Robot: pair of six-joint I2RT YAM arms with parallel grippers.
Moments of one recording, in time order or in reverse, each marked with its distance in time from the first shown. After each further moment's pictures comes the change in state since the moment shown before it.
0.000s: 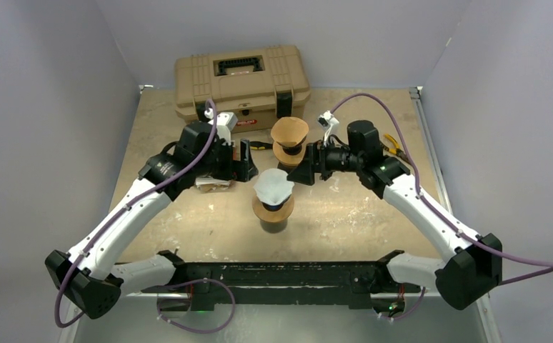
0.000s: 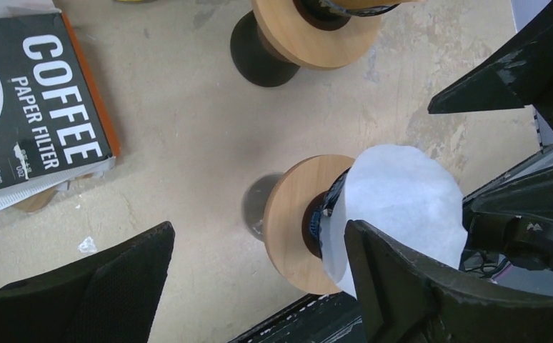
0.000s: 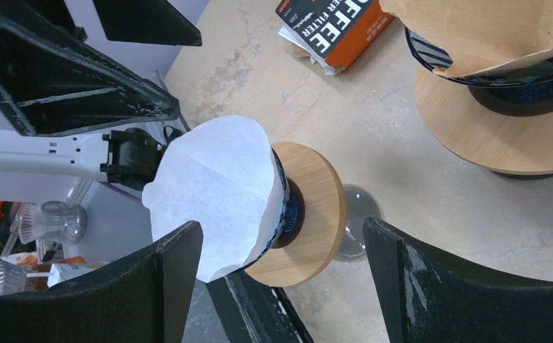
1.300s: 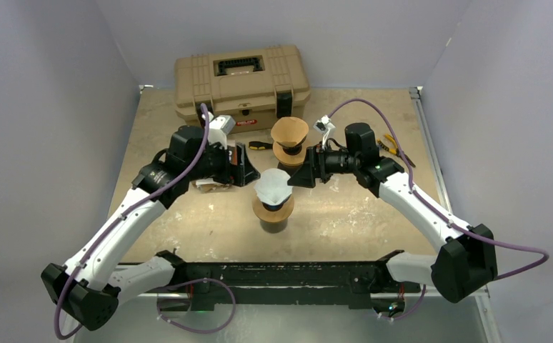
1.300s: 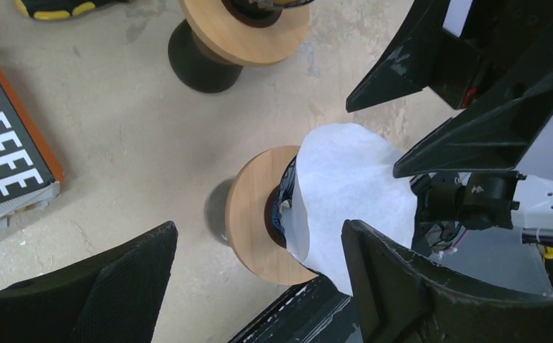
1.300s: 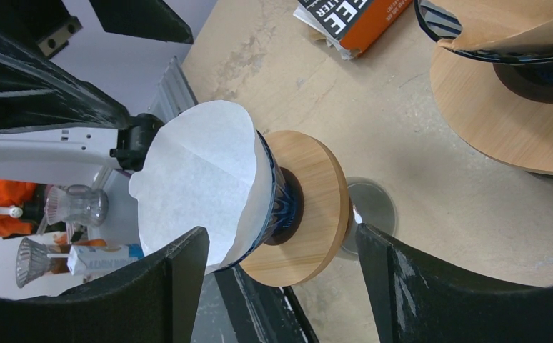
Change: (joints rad) left arm 0.074 -0.093 -0.105 0.122 0.217 0.020; right arm -0.034 0.051 -0.060 0.066 -0.127 0.002
